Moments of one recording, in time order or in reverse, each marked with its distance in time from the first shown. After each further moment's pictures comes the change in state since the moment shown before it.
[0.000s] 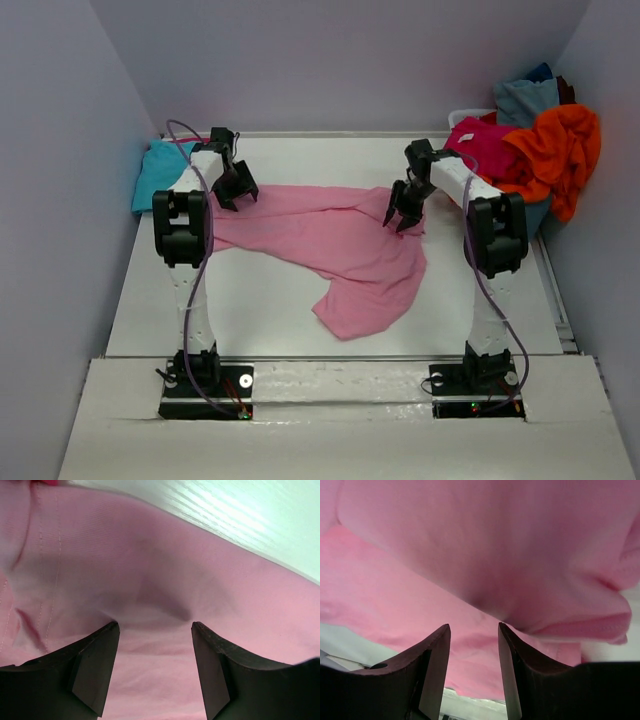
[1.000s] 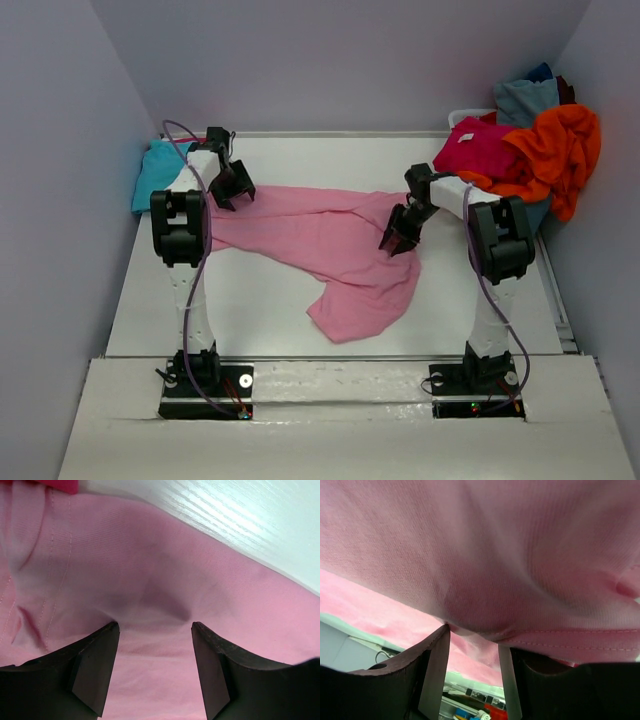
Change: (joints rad) left arm 0.026 0.006 0.011 -0.007 0.011 0.001; right arm 0.014 -0.094 -0.322 0.137 -0.072 0.108
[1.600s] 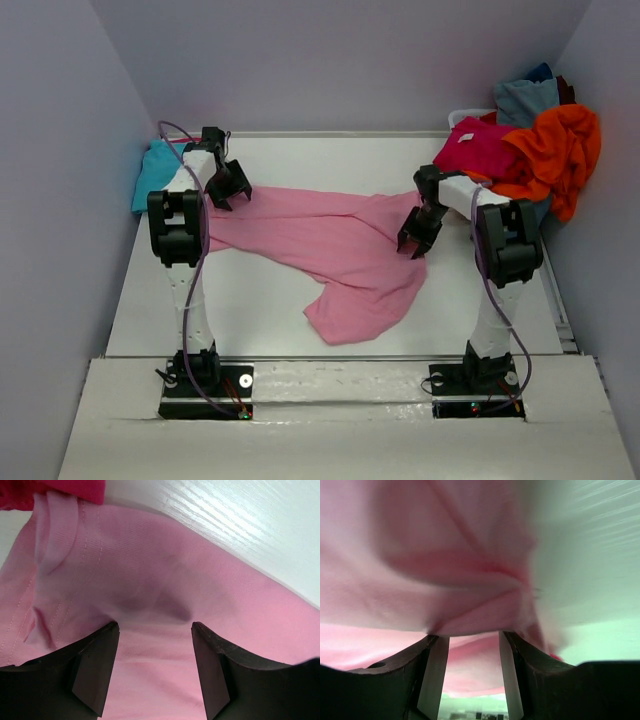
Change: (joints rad) left arm 0.023 0.000 0.001 0.001 0.010 0.001; right arm -0.031 -0.055 -0.036 -0.082 0.208 0.094
